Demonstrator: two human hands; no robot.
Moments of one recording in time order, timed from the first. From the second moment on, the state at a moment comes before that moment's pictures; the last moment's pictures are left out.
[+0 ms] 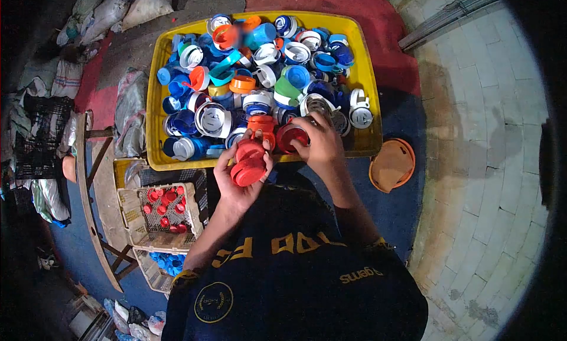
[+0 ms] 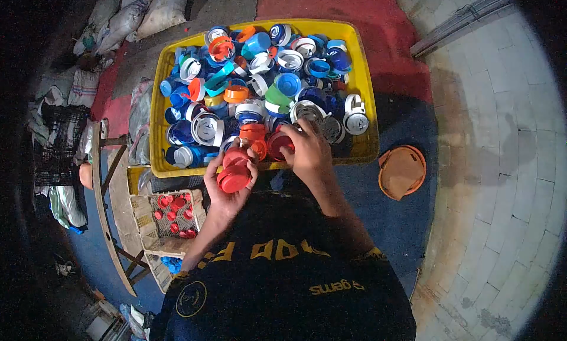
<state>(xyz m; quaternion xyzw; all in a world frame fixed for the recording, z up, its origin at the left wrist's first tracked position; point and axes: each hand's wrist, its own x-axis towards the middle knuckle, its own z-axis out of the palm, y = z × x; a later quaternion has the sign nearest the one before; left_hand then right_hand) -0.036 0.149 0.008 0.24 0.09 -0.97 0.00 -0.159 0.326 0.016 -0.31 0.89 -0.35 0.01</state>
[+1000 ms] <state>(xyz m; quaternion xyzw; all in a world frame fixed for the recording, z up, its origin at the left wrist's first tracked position) -0.052 0.160 0.019 0.22 0.05 -0.97 -0.04 -0.174 0.336 0.049 0.00 0.46 -0.86 0.21</state>
